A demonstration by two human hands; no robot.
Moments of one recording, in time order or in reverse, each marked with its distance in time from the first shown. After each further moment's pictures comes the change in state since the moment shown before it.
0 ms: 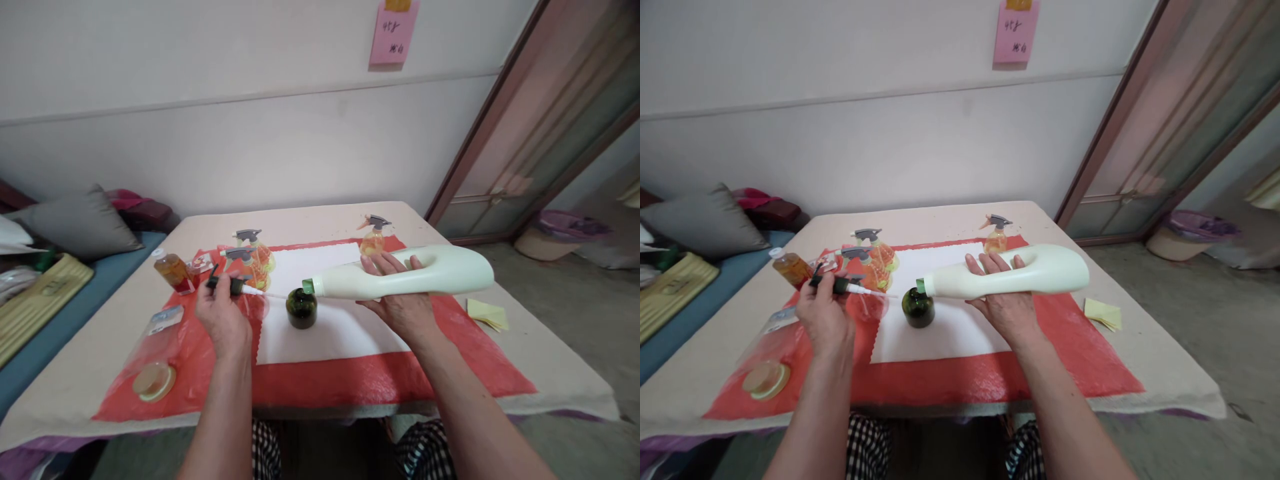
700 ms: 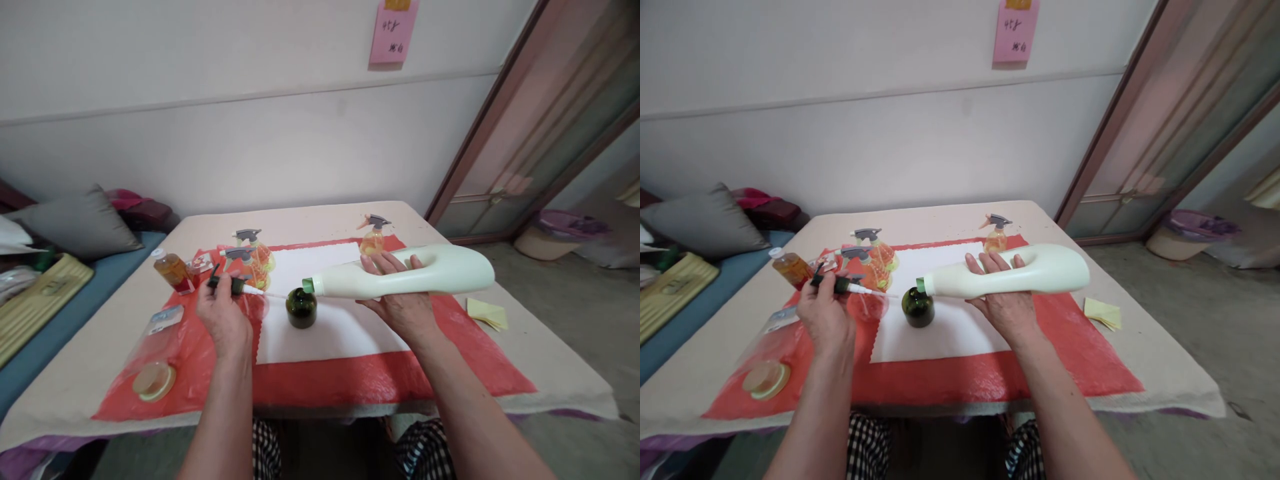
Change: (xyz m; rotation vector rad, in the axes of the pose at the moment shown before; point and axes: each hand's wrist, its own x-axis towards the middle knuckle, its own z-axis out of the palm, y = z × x) left_hand -0.002 0.001 0.002 -0.004 0.005 -0.014; right_hand 0.000 0.000 0.000 -0.006 -0.011 0.005
